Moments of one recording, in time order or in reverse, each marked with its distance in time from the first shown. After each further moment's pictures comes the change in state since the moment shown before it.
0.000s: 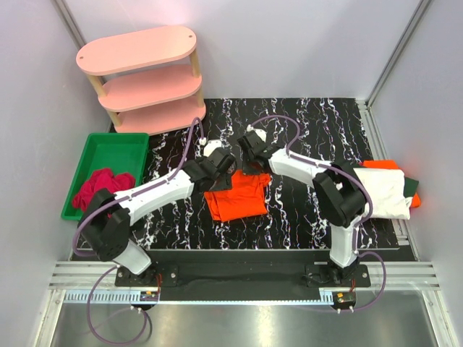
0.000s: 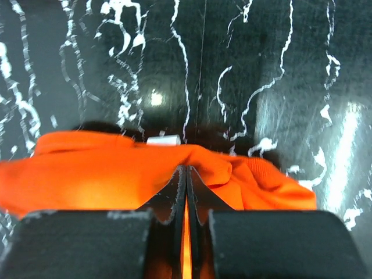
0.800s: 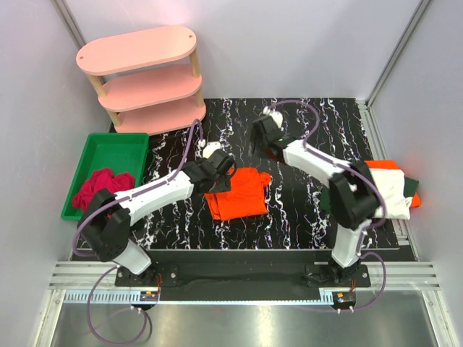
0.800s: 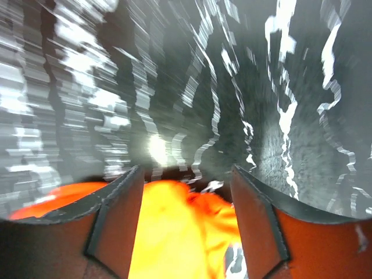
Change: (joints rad) left arm 0.000 -0.008 -0.024 -0.006 -0.007 -0.004; right arm -0.107 -0.029 0.042 0.019 0.075 -0.043
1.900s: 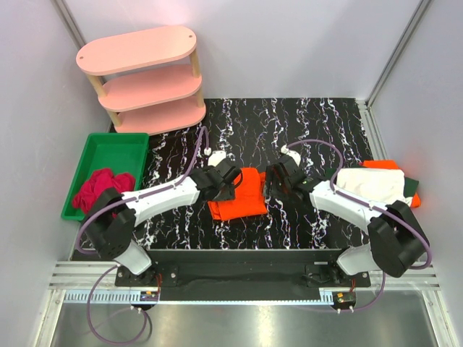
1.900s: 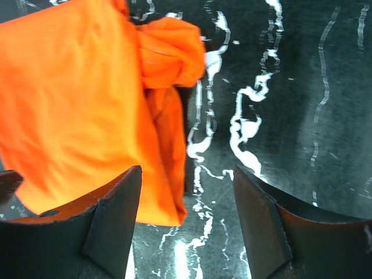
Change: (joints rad) left arm -0.071 0.022 -0.032 0.001 -0.005 -0.061; right arm 0.071 -0.500 -0.591 0.051 -0.103 0.122
